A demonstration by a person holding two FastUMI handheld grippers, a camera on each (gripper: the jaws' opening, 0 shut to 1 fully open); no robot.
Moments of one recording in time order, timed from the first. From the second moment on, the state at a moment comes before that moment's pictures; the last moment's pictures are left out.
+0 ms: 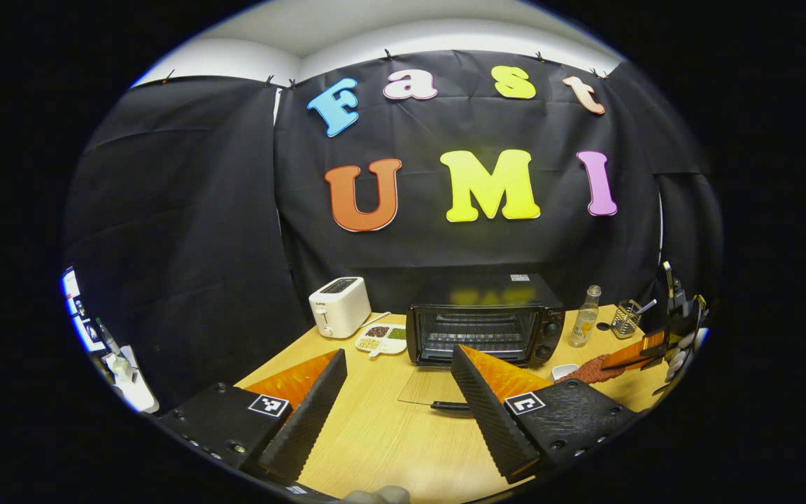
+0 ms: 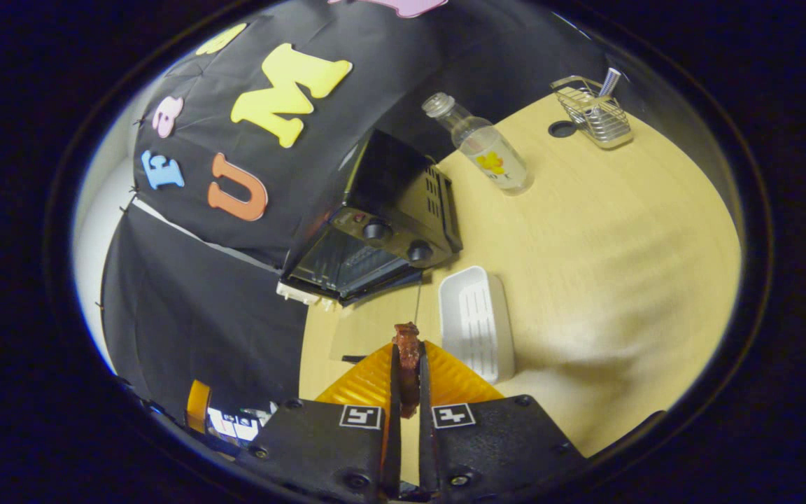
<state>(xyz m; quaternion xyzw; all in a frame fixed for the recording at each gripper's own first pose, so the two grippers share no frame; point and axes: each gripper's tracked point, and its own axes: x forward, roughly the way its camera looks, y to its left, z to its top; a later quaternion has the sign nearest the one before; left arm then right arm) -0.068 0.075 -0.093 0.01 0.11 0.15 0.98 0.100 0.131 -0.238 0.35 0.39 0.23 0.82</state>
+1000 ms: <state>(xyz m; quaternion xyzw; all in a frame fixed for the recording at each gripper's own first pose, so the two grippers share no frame) -0.050 0.168 -0.136 0.02 0.13 0.07 0.99 0.236 0.326 -0.255 0.56 0.15 0.05 0.81</state>
